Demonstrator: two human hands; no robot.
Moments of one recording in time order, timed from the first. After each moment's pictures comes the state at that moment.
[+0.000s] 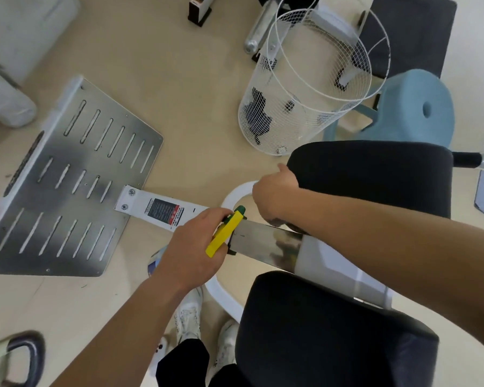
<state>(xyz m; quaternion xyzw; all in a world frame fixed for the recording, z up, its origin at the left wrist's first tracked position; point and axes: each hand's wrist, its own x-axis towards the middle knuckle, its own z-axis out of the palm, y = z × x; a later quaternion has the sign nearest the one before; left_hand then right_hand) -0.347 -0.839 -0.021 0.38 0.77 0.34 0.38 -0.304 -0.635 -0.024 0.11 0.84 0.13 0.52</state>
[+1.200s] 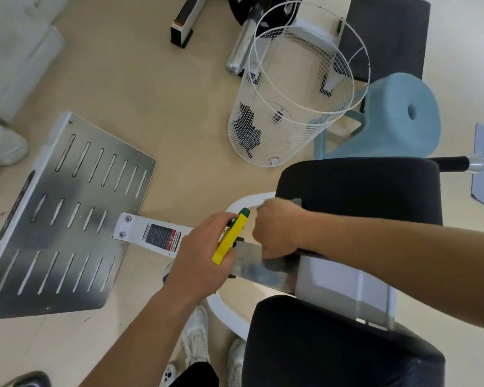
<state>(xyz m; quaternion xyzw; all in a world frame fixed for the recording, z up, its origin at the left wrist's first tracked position) -0.360 -0.802 -0.020 0.38 0.75 0.39 0.37 -0.286 -0.621 -0.007 -0.10 0.85 0.08 0.51</state>
